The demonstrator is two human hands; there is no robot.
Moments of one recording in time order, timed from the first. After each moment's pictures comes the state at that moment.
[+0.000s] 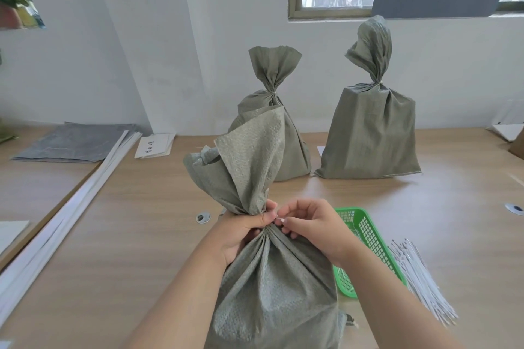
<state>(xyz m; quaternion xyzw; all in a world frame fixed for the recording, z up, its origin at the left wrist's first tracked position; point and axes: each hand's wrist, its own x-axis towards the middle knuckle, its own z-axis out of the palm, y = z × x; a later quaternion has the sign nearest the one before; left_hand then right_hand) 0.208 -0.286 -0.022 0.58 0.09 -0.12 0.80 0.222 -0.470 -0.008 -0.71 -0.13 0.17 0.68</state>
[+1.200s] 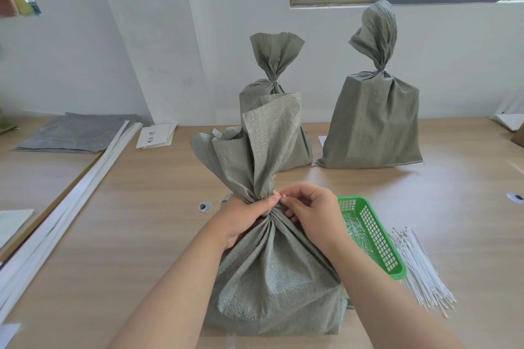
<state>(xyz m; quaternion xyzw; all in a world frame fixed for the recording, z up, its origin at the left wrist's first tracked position) 0.206 -0.282 -0.026 0.69 -0.03 -0.06 0.72 0.210 -0.454 -0.014 -0.76 -0.10 -0.02 0.64</state>
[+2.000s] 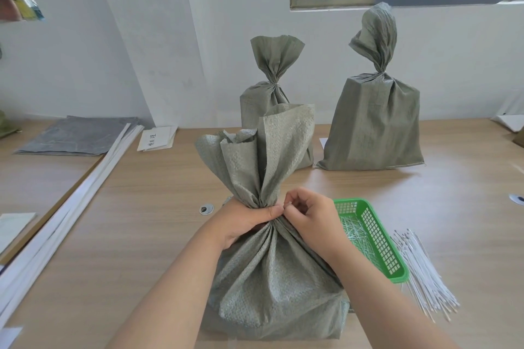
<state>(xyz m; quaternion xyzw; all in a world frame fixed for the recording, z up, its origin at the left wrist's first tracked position) 0.212 -0.275 -0.028 0.70 -0.01 -0.09 0.71 0.213 -0.455 -0.022 -0.83 -0.15 -0.07 0.53</state>
